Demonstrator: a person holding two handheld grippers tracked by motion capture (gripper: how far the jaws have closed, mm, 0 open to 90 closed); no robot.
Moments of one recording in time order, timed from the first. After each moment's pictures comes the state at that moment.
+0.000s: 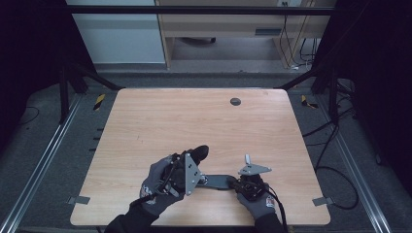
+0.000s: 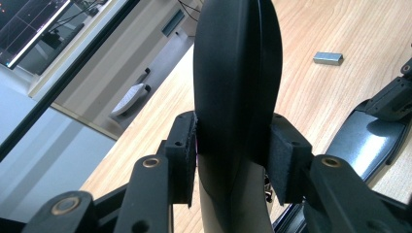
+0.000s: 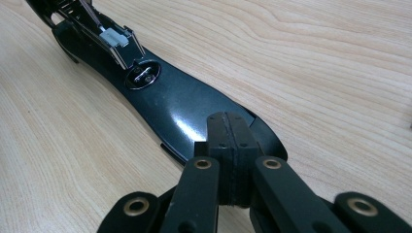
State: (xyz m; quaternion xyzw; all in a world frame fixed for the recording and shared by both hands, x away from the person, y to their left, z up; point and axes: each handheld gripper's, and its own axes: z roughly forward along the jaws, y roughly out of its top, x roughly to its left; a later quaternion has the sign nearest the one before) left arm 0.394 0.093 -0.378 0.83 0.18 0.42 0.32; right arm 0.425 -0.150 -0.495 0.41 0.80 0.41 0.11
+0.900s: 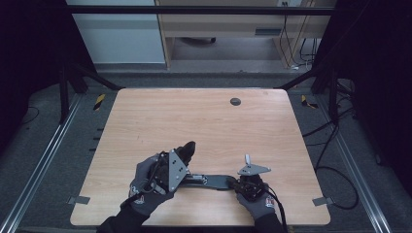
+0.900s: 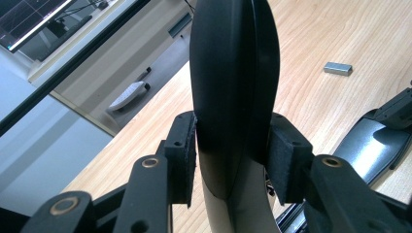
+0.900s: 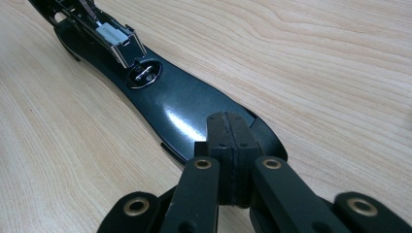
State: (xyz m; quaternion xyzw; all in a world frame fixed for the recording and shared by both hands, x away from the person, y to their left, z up) left arm 0.395 0.121 -0.369 0.81 0.21 0.41 0.36; right arm 0.424 -0.149 -0.494 0.41 0.80 0.41 0.11
